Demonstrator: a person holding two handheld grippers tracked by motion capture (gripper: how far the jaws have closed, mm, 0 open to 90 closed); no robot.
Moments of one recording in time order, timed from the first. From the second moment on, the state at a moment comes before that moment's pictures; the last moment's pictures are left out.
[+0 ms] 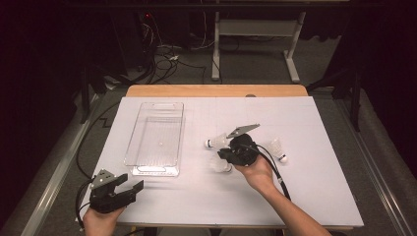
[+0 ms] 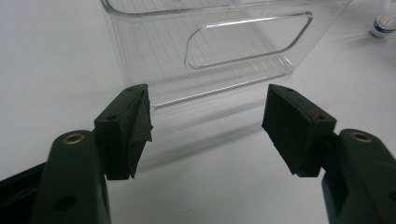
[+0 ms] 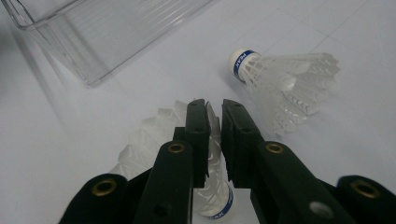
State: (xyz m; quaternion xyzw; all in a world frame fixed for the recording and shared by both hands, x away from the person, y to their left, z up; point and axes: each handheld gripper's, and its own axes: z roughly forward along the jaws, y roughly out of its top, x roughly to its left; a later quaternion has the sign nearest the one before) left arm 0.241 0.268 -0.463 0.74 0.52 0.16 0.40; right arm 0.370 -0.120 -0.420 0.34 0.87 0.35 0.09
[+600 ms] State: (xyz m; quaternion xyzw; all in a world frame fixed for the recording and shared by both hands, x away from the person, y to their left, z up) left arm 0.240 0.267 -0.463 0.74 0.52 0.16 0.40; right arm 0.366 -0.147 -0.424 0.36 0.86 0.34 0.10
